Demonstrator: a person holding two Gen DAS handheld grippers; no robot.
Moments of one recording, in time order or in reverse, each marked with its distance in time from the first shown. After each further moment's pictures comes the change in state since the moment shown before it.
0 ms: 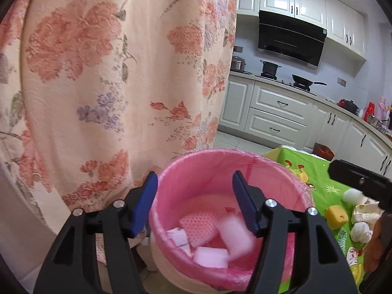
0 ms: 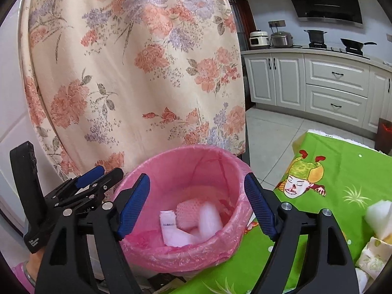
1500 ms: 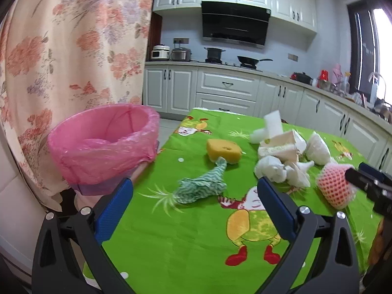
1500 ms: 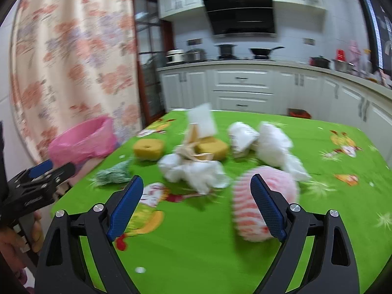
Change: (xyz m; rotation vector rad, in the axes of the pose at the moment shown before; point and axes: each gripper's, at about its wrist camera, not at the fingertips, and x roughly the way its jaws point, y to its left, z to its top) left arm -0.106 -0.209 -0.137 0.155 0.034 -0.210; right arm -0.249 -0.135 -0.178 0.097 -0.134 -0.478
